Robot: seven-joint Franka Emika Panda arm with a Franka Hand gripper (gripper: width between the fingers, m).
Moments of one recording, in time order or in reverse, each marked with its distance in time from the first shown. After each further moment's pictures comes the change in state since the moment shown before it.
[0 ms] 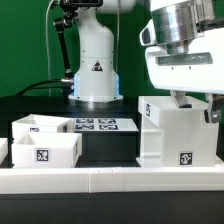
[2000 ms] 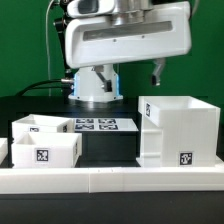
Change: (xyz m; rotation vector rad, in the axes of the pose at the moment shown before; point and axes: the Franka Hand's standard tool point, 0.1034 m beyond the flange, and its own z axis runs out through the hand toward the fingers) arm 0.074 0.103 -0.058 -0.136 -0.019 -1.313
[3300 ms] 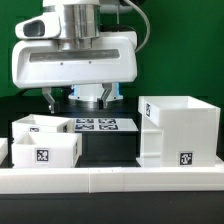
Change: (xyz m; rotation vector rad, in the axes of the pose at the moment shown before) arm -0.011 0.073 0.036 -0.079 0.002 0.008
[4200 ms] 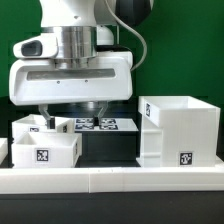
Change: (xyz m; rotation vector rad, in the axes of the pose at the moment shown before) arm 0.001 0.012 0.022 -0.010 0.011 0.020
